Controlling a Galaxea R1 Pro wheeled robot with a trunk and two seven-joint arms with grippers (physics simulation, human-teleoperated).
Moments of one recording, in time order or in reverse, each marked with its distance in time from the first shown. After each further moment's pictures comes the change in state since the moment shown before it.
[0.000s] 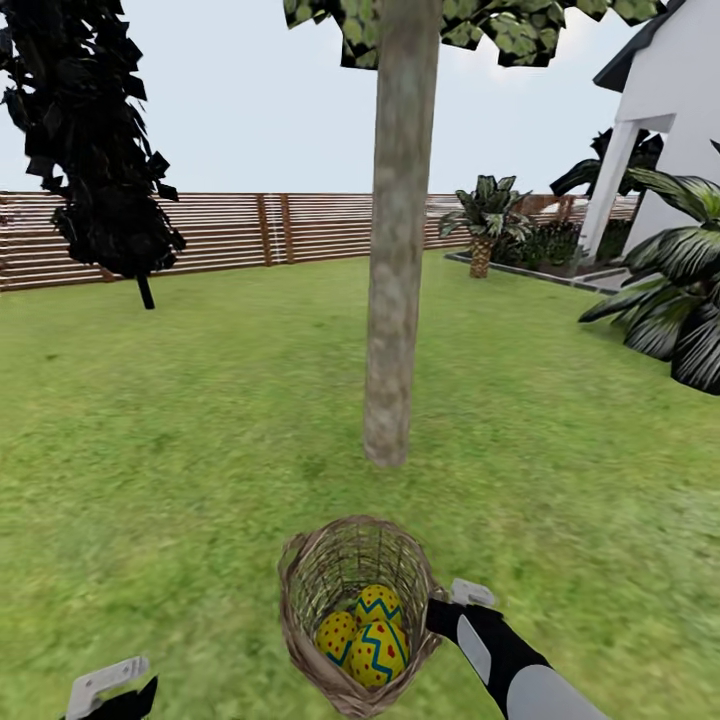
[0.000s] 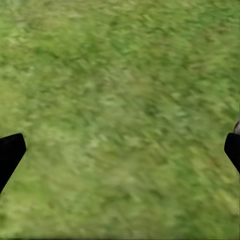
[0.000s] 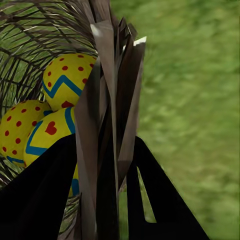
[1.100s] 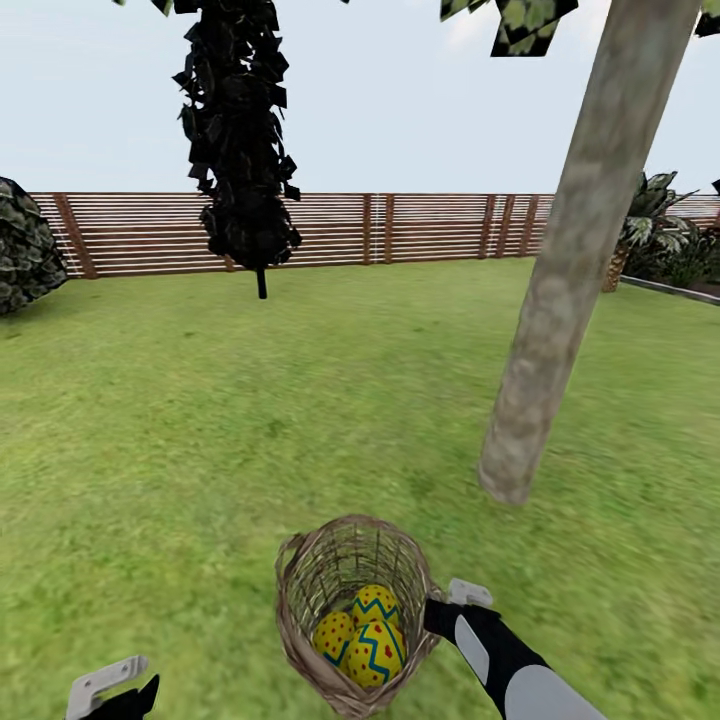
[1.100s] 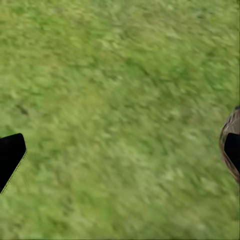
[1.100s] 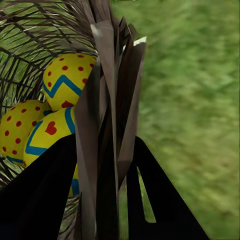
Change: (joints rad) left arm 0.000 0.005 0.000 0.001 0.051 0.000 -0.004; right arm 0.000 0.006 0.000 0.000 0.001 0.000 0.003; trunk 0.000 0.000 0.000
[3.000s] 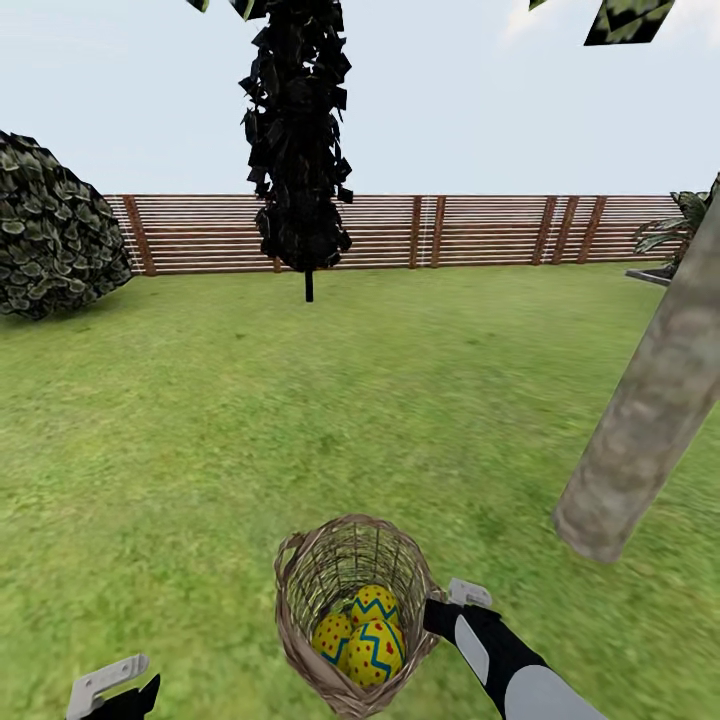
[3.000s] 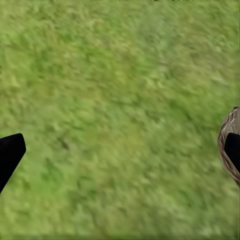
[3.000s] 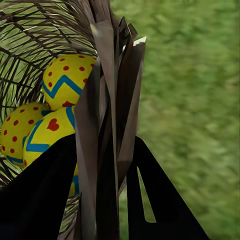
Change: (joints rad) left arm -0.001 -0.003 0.000 0.000 0.001 -0.001 0.001; right arm 0.000 0.000 0.000 0.002 -0.003 -0.001 0.003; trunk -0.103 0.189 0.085
